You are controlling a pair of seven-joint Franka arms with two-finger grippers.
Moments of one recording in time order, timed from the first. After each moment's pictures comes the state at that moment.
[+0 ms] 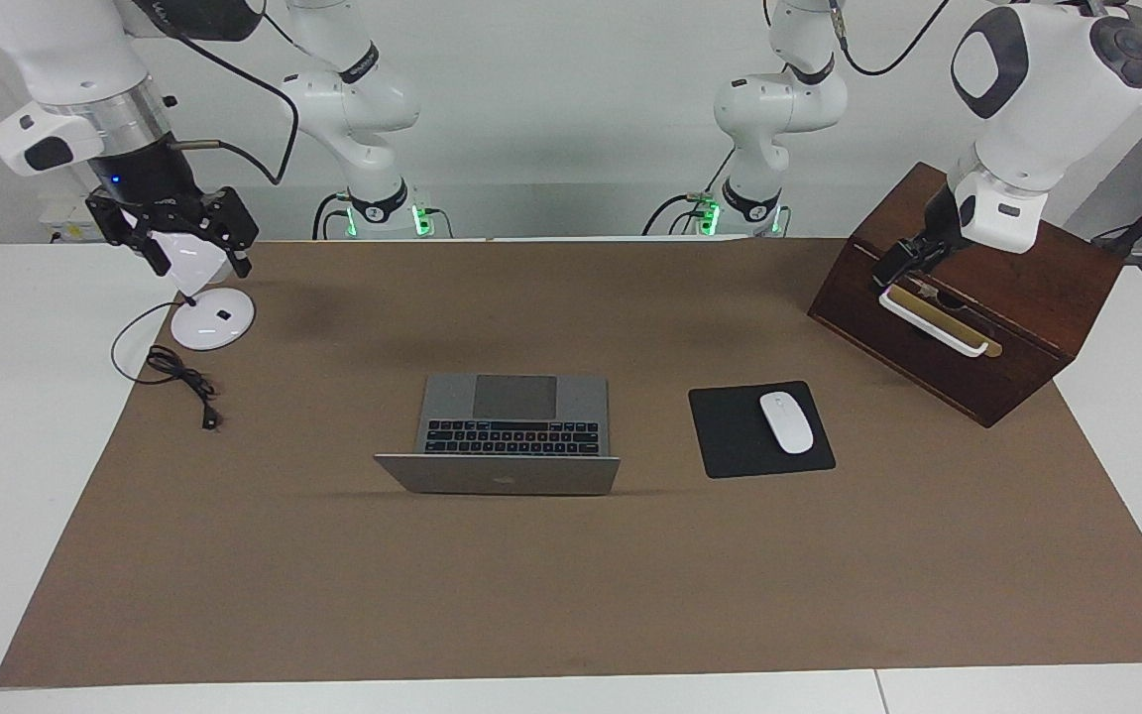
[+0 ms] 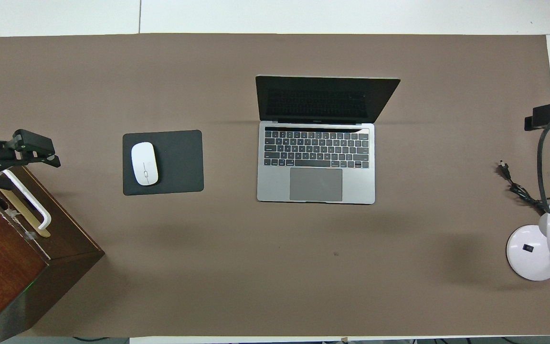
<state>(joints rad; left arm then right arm) 0.04 -0.03 -0.03 -1.73 -0.06 1.58 -0.34 0.01 -0.02 -0.07 -1.56 0.02 1.63 0.03</state>
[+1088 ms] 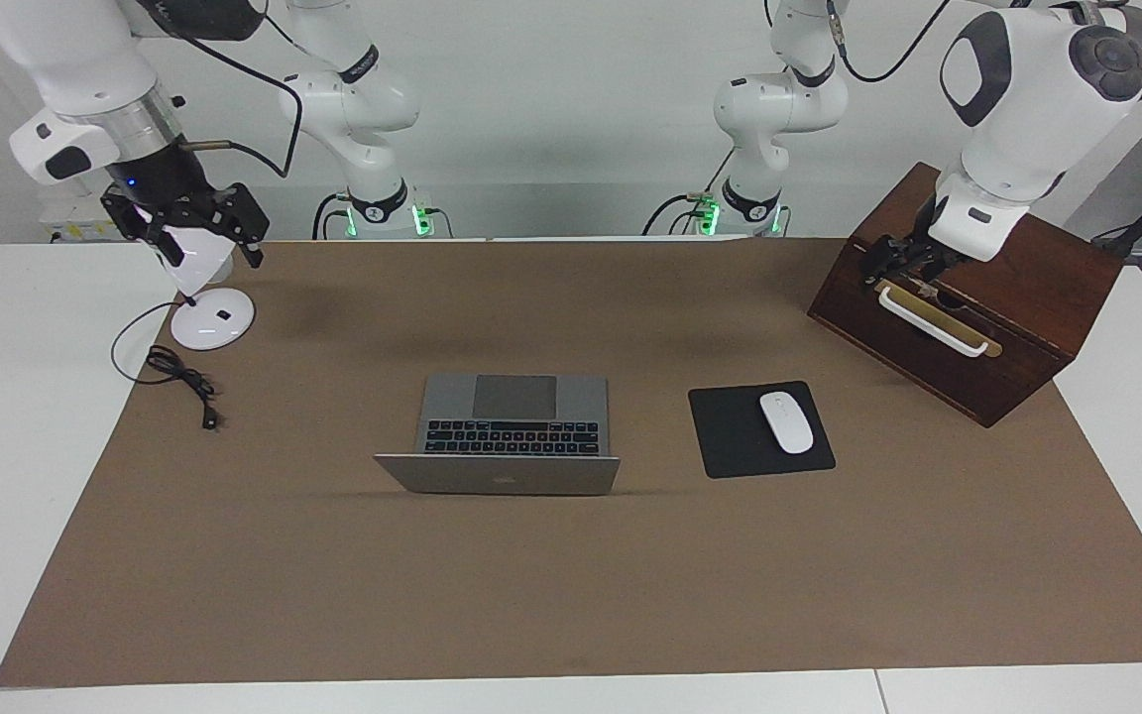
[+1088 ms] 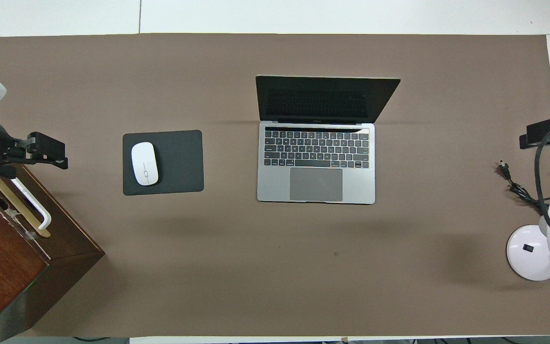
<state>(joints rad) 0.00 0.01 -0.07 -1.65 -0.02 1.52 -0.16 0.01 -0.03 -0.06 -1.56 0.02 1.53 0.00</state>
